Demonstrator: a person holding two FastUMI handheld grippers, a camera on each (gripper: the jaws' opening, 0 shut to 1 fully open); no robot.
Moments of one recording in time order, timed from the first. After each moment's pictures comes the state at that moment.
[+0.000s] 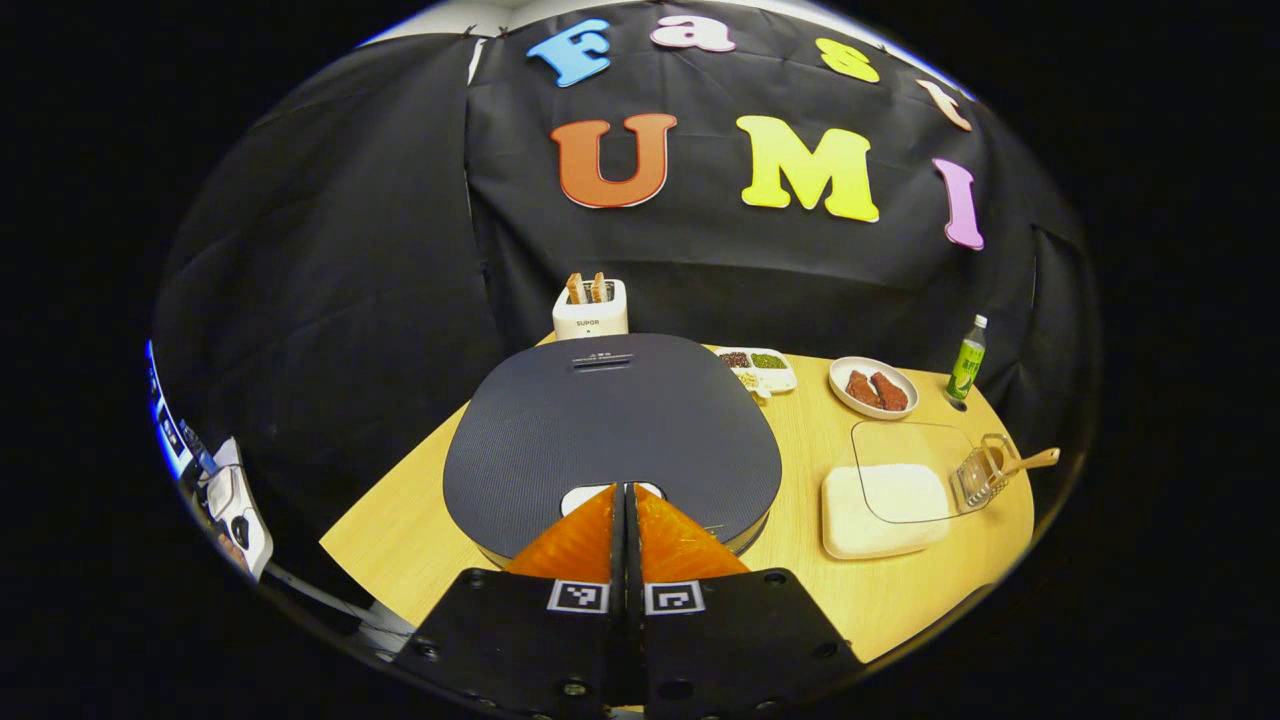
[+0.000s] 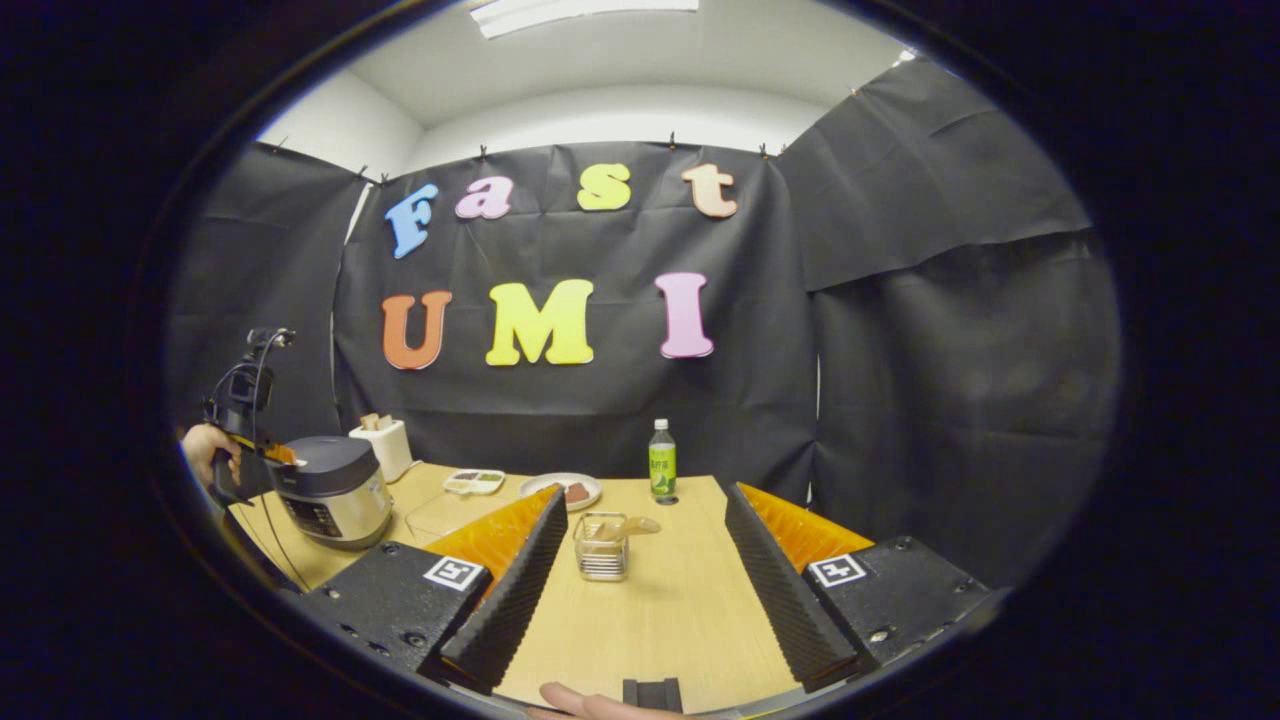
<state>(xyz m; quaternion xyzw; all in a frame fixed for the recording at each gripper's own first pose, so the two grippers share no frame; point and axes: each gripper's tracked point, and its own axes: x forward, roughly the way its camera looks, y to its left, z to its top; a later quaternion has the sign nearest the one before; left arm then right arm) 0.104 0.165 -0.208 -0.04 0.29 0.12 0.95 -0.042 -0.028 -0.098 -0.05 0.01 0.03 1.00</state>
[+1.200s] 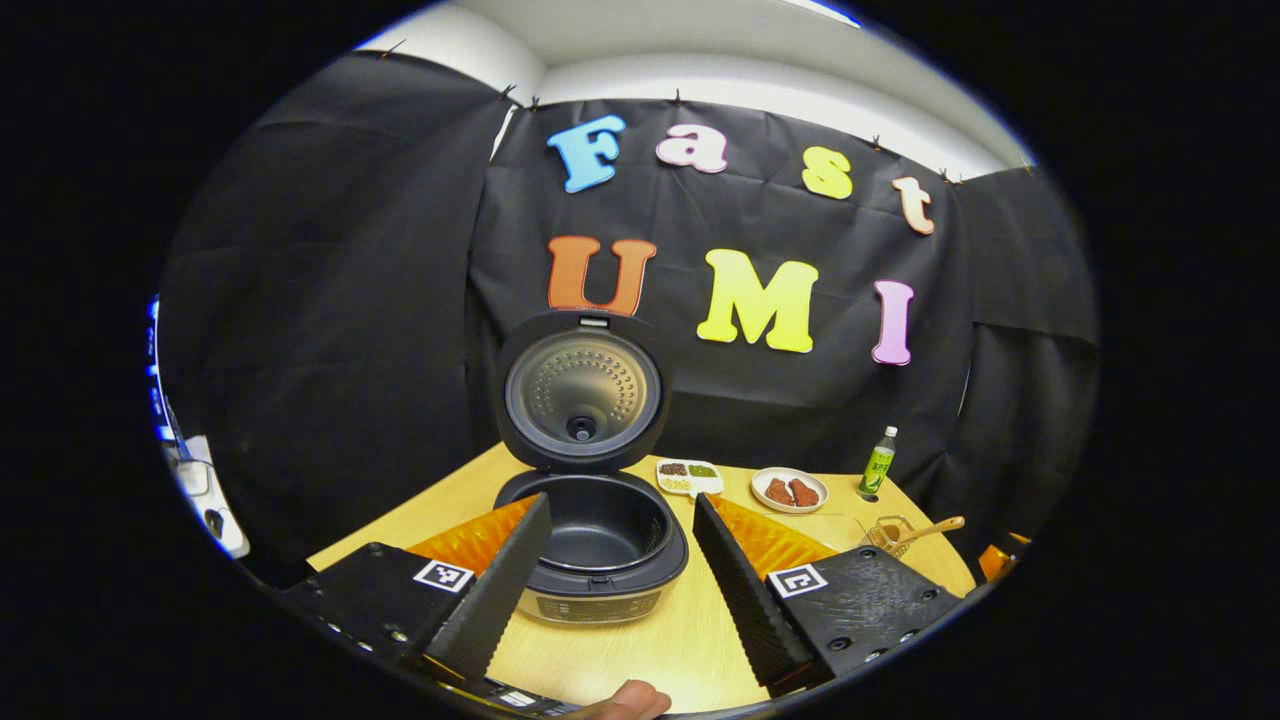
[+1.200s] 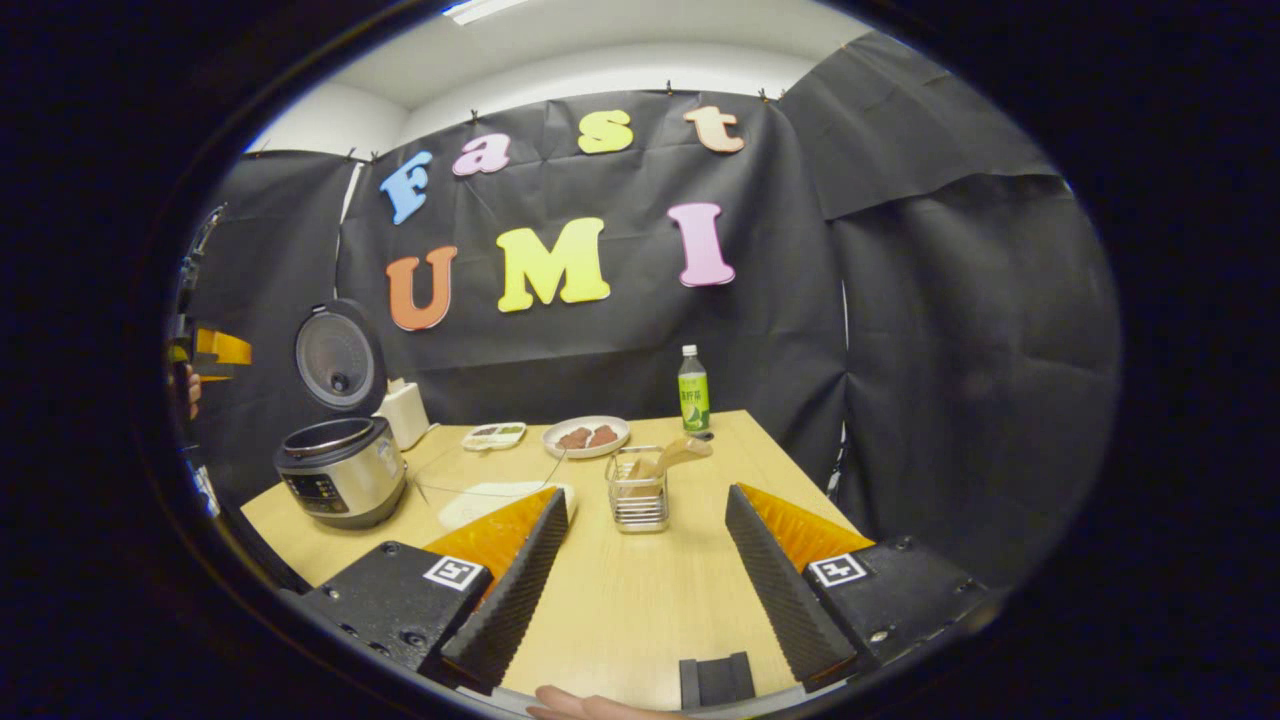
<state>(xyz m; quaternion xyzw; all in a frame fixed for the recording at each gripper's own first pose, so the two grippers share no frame) 0.025 0.152 -0.072 -0.08 0.10 0.07 0.99 0.001 -0.001 -0.194 -0.01 0.08 0.05 1.00</state>
